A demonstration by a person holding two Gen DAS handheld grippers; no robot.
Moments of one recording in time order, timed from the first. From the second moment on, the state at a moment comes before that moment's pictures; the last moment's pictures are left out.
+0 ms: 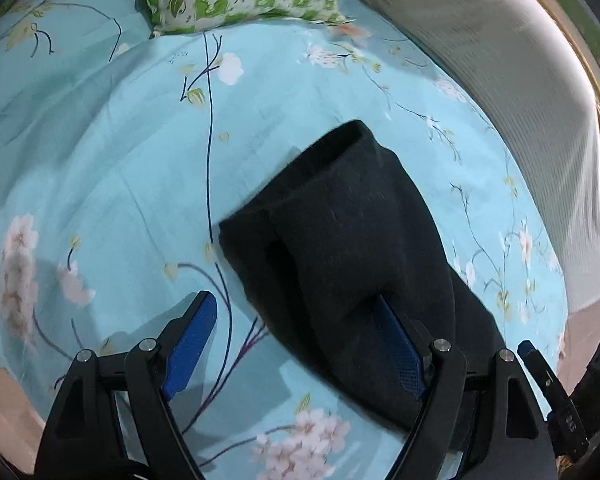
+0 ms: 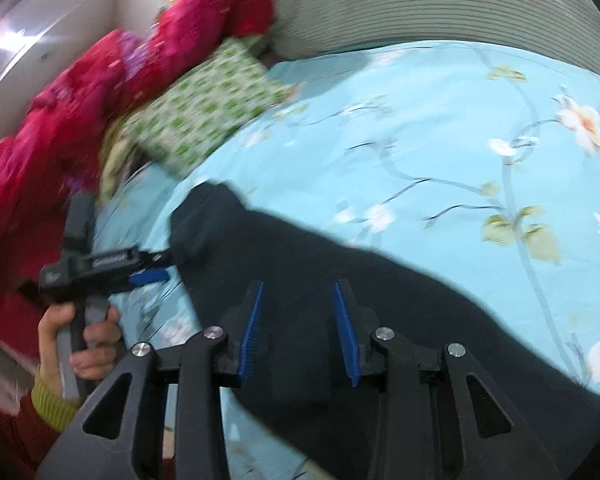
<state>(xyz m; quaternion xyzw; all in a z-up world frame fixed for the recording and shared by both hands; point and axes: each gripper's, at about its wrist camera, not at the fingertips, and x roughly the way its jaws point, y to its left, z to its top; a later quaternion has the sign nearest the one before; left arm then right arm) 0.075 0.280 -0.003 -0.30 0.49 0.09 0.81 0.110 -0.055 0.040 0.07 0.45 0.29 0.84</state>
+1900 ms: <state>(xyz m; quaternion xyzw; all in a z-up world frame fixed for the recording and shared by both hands) 0.078 0.305 -0.031 -0.20 0.39 0.01 0.90 0.166 -0.020 -0.013 -0.07 0.43 0.22 0.87</state>
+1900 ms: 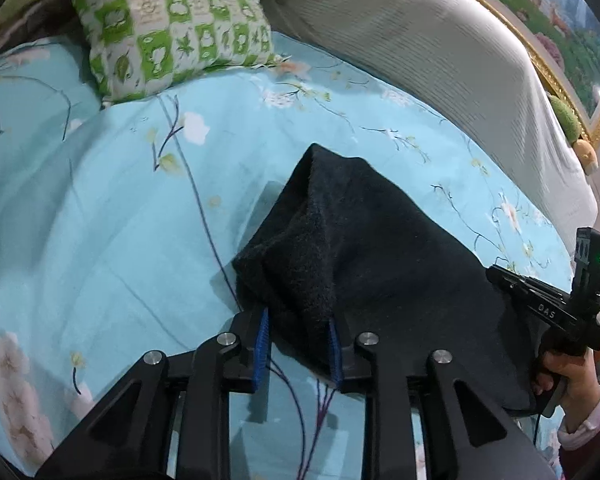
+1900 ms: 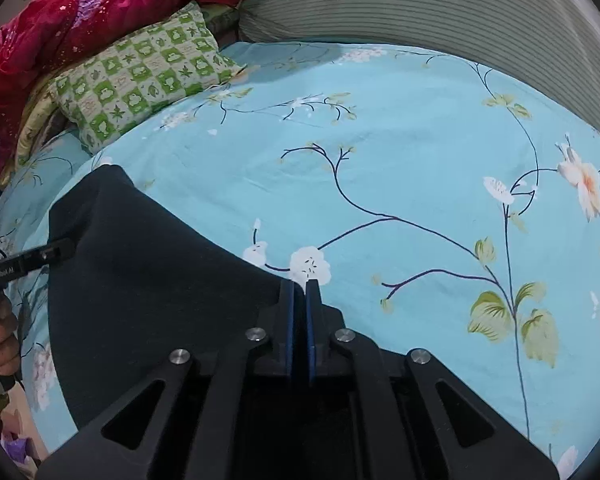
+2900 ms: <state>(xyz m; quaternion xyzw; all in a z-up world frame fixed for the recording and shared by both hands) 0.069 0.111 0.042 -0.08 0.41 -0.12 0.90 -0.029 -0.199 0.048 0.13 0.39 0.11 0.91</state>
